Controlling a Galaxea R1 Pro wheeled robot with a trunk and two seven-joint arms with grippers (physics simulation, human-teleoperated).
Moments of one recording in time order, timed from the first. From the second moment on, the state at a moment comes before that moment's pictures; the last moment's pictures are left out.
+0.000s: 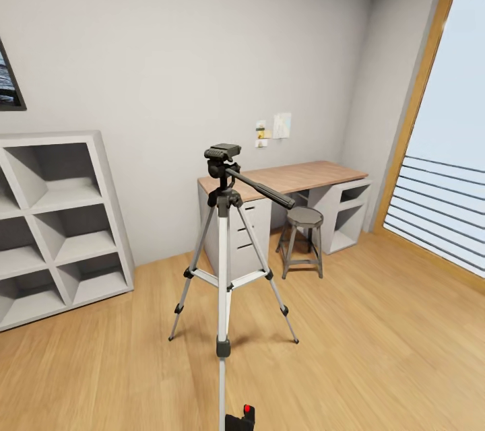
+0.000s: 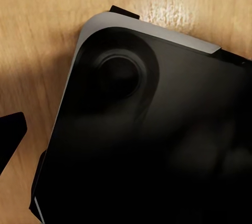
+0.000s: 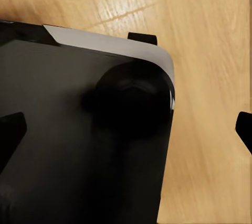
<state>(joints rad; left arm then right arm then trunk) 0.00 0.00 0.01 -0.07 0.34 -0.08 0.00 0.00 -0.01 0.10 -0.13 0.02 -0.04 0.00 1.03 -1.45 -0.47</state>
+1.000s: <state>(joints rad) 0.00 0.00 0.01 -0.07 0.34 -0.07 0.00 0.00 -0.02 0.10 -0.13 0.01 -0.05 0.00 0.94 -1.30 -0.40</state>
